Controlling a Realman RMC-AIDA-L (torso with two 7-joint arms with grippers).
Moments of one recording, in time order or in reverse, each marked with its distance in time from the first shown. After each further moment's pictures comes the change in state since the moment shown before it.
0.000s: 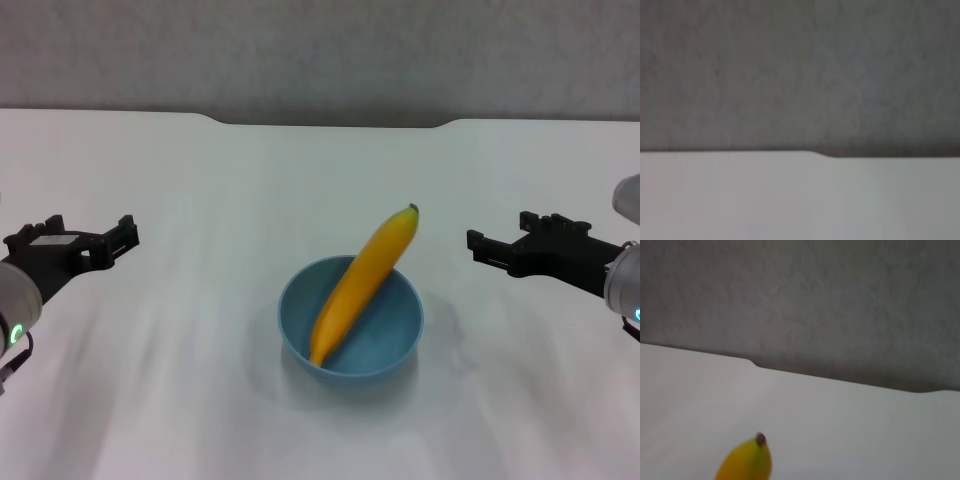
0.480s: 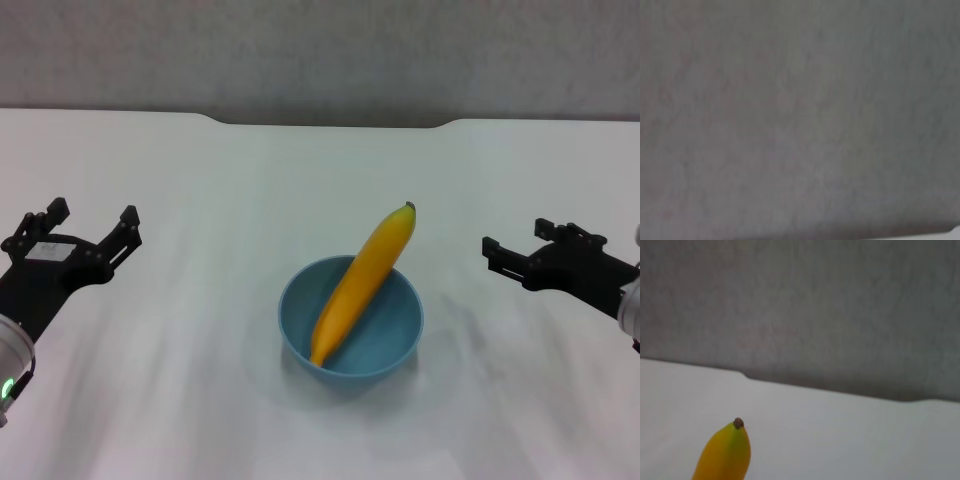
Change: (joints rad) left arm 0.044 -0.004 0.033 0.349 0.062 -0.711 -0.005; right arm -0.022 0.003 -0.003 -0.139 0.516 -0.011 -0.544
